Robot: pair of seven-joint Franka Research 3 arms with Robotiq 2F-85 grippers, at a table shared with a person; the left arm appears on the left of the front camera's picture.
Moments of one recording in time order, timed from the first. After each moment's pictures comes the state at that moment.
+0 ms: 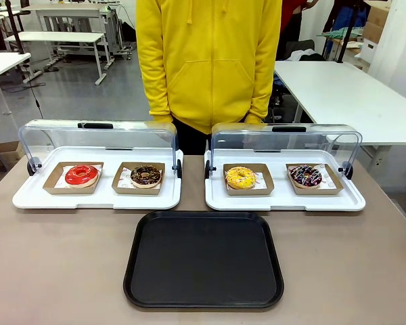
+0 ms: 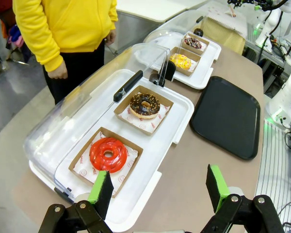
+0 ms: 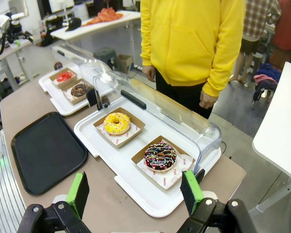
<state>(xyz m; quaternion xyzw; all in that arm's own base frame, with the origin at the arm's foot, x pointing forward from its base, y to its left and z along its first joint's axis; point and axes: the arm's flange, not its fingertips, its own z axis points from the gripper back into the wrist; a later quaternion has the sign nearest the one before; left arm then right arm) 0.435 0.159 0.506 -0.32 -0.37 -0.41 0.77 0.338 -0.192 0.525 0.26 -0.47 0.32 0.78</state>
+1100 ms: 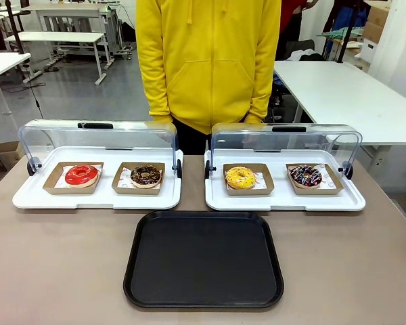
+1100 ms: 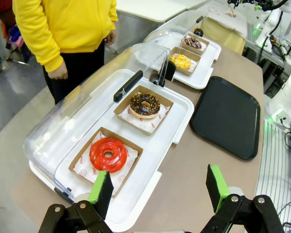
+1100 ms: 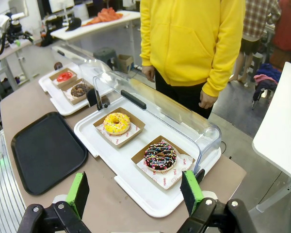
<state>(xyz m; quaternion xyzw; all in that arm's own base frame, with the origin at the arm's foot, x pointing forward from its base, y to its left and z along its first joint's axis) 0.435 0.159 0.506 -0.32 -0.37 -0.41 0.77 0.338 -0.192 0.525 0.26 -0.47 0.32 0.78</state>
